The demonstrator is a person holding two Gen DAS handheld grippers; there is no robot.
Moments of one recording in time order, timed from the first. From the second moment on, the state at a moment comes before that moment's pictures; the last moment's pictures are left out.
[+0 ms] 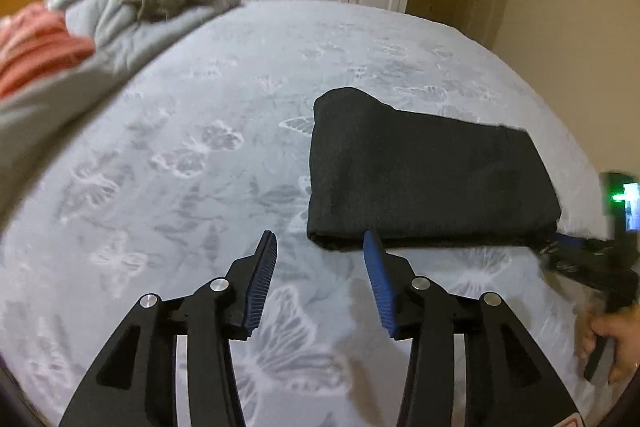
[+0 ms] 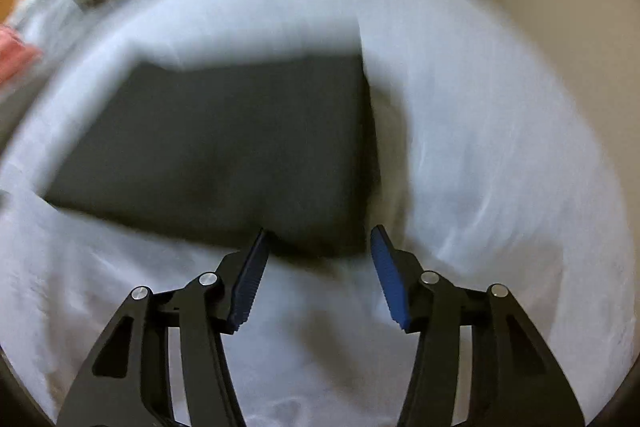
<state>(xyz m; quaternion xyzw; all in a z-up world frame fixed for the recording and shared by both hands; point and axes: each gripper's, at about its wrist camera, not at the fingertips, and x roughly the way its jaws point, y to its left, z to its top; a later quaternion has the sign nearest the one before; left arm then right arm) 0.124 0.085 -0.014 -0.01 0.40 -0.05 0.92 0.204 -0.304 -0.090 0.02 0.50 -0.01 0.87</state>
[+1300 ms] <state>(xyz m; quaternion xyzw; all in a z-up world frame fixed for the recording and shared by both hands) 0.064 0.070 -0.044 -0.03 0.38 -0.09 0.92 0.057 -0.296 -0.068 0.11 0.36 -0.07 0.92</state>
